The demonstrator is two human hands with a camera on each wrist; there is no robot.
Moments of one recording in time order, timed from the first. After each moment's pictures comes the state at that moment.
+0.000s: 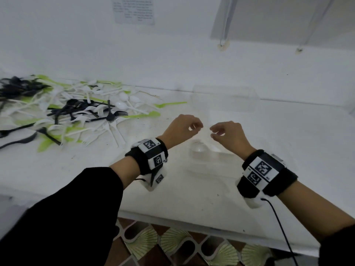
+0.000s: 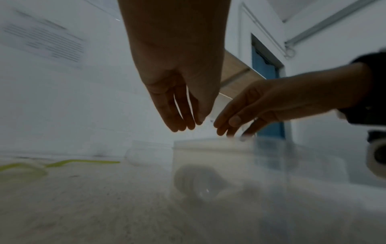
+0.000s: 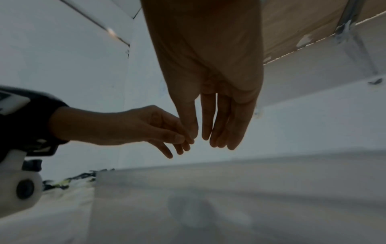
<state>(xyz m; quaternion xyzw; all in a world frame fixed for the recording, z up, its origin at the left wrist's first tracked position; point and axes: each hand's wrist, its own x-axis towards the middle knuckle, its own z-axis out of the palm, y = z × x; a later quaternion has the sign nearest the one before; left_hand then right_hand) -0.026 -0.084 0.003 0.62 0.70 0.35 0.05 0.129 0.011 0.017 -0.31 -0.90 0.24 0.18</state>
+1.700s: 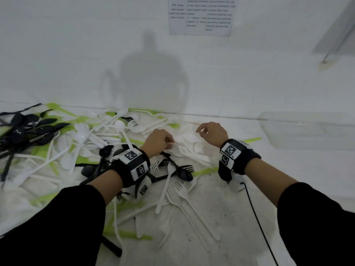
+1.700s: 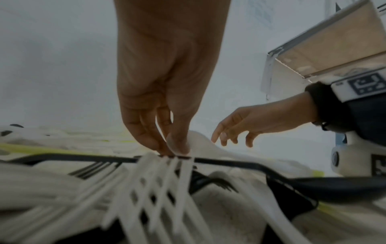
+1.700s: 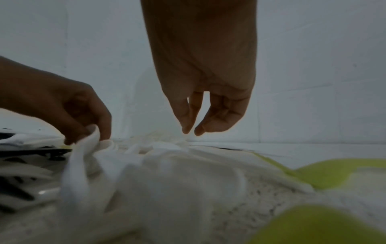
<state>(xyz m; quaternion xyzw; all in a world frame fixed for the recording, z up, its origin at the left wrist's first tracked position) -0.435 -0.117 -0.037 0.51 0.81 0.23 0.15 -0.286 0.030 -0.022 -0.36 -0.89 0.26 0.08</state>
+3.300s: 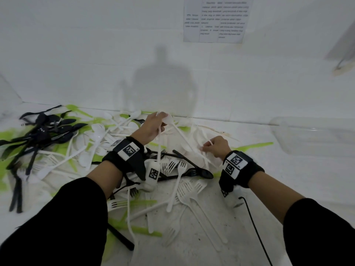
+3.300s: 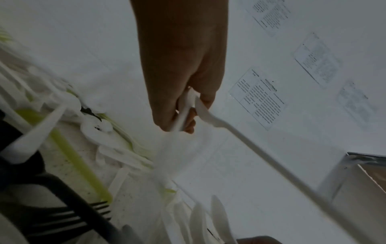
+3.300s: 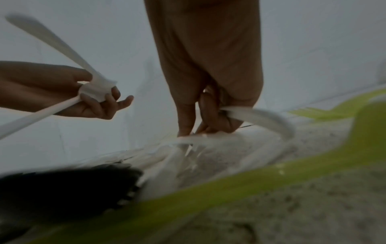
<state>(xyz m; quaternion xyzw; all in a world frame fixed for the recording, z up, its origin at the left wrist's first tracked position) -0.462 -0.127 0.013 0.20 0.64 0.66 0.33 -0.291 0.007 -0.047 -0.42 -0.79 0.43 0.10</state>
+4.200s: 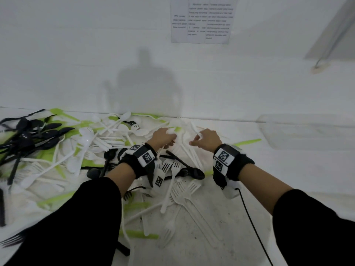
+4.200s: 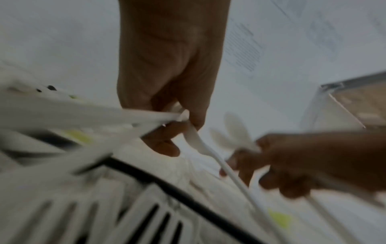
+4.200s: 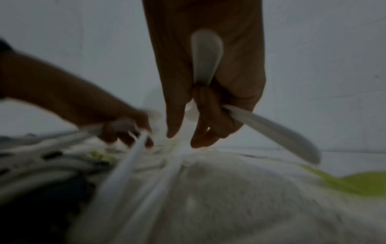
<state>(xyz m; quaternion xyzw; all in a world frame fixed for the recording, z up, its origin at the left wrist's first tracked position) -0.437 -0.099 -0.029 0.31 0.81 0.39 0.31 -0.296 0.003 -0.023 -0.39 -0.86 0.32 0.06</state>
